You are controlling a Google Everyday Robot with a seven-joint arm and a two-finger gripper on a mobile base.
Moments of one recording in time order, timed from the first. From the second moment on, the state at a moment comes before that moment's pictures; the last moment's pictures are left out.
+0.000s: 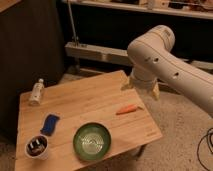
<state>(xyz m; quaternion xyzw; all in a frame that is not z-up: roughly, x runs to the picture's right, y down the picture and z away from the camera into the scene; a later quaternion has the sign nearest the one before) 0.147 0.013 0.597 -0.23 -0.11 -0.54 0.80</state>
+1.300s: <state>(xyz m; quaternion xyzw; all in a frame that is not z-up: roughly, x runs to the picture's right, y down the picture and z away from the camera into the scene) 0.148 0.011 0.603 -0.23 -0.11 -0.52 0.81</state>
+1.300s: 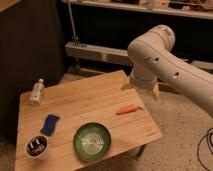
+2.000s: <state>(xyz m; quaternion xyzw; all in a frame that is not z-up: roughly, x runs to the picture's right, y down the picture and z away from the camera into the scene) 0.134 0.058 0.675 -0.24 -0.16 -0.43 0.85</state>
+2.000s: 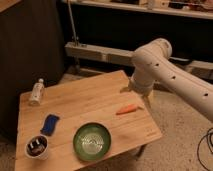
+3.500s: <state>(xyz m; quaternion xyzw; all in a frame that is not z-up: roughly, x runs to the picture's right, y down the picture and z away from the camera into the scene) 0.118 0.124 0.786 -0.23 -0.14 -0.42 0.87</state>
